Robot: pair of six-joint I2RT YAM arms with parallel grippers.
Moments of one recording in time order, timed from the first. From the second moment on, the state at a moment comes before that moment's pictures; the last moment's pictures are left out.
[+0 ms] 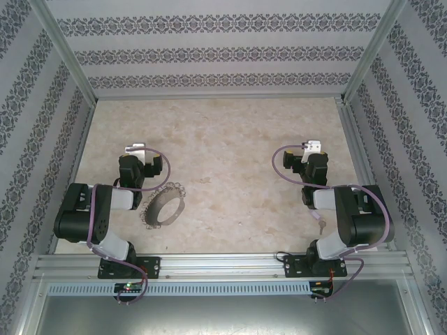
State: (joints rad) left arm 0.00 1.56 0.40 0.76 -0.10 0.00; right arm 0.02 1.52 0.38 0.78 0.08 0.04
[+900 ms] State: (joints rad) left arm 0.00 1.53 0.43 0.66 -0.10 -0.01; right arm 0.00 1.49 0.38 0.74 0.03 0.04
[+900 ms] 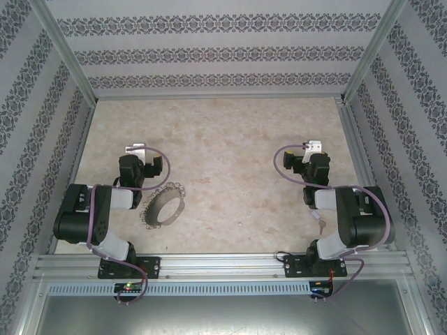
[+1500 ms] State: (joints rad) left arm -0.07 0.99 0.72 -0.32 0.10 -0.40; right arm -0.03 1.10 0.62 0.19 -0.19 0.47
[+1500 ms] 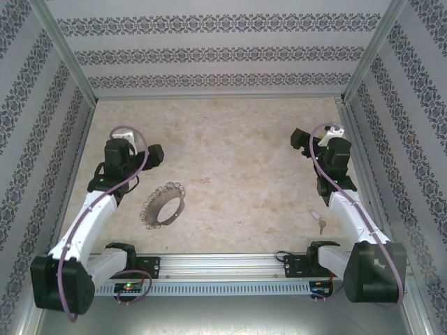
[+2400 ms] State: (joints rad) left arm -0.52 1.38 0.86 -0.67 0.07 -0.33; right arm 0.38 1.22 0.67 -0.21 -0.25 0.51
